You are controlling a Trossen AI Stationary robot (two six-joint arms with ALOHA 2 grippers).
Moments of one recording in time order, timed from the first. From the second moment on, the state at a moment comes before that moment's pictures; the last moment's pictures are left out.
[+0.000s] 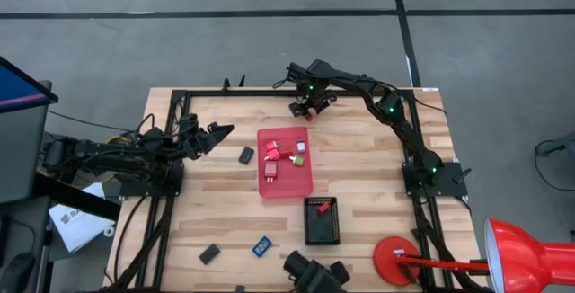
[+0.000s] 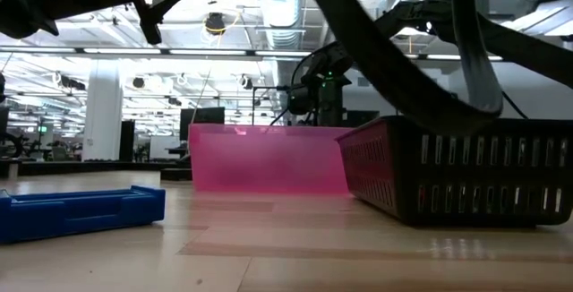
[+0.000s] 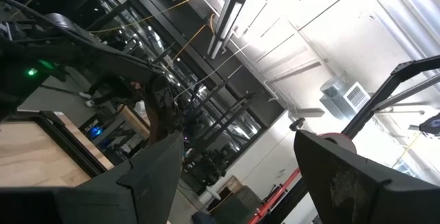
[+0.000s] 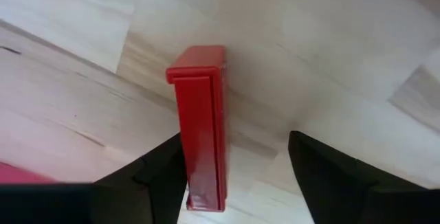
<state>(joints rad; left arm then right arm) 0.13 0.69 0.18 0.97 -0.11 -0.85 -0.63 2.46 2.12 -1.25 -0.11 0.45</state>
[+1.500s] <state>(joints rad) 0.12 0.69 0.18 0.97 -0.11 -0.85 -0.24 1.71 1.70 -1.45 -0.18 0.54</state>
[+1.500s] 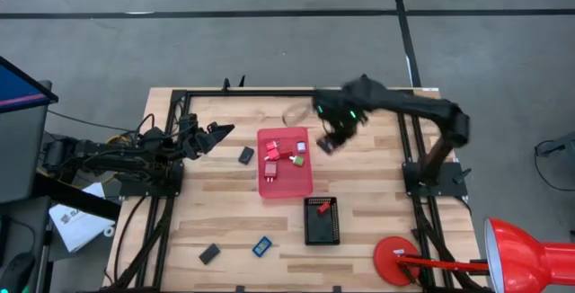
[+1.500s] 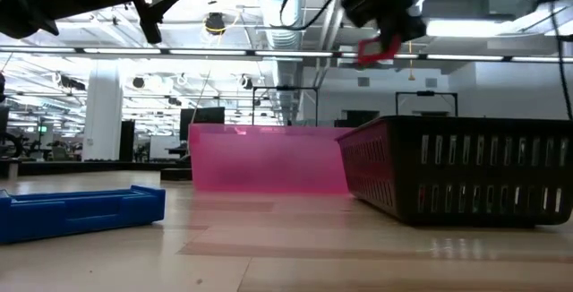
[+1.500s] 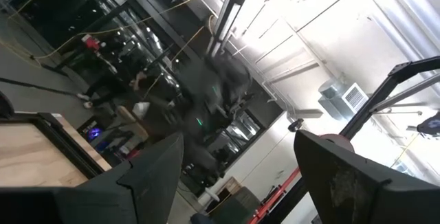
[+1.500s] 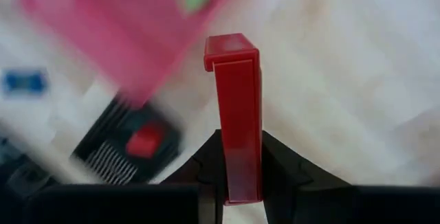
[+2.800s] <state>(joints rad) 0.10 0.70 0.18 0.96 -0.13 -0.84 0.43 1.75 1.26 -0.83 -0.08 0.50</state>
